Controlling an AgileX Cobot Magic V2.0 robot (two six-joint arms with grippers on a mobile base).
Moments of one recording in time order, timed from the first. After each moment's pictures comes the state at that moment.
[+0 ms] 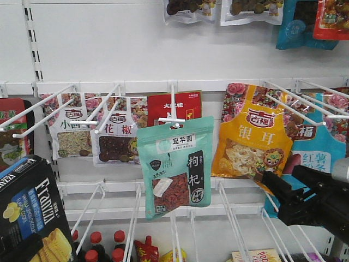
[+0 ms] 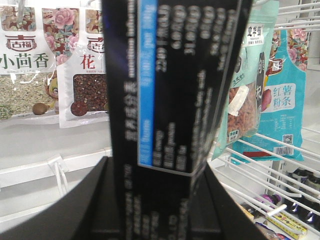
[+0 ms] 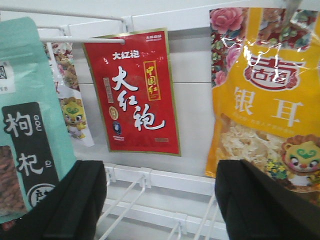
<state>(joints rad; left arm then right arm) -0.05 0.95 -0.30 0.64 -0.72 -0.58 -0.02 1.36 -0.69 -0.72 -0.76 0.70</state>
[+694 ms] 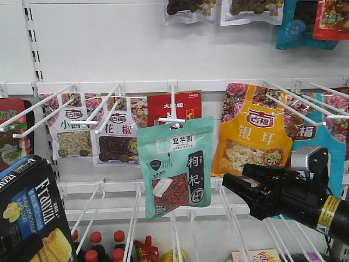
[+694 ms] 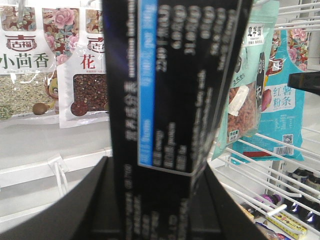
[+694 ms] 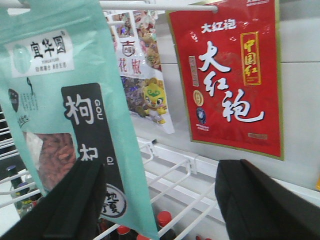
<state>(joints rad) -0.05 0.95 -0.30 0.64 -0.72 -0.58 -0.02 1.64 -0.94 -1.08 -0.99 0.98</state>
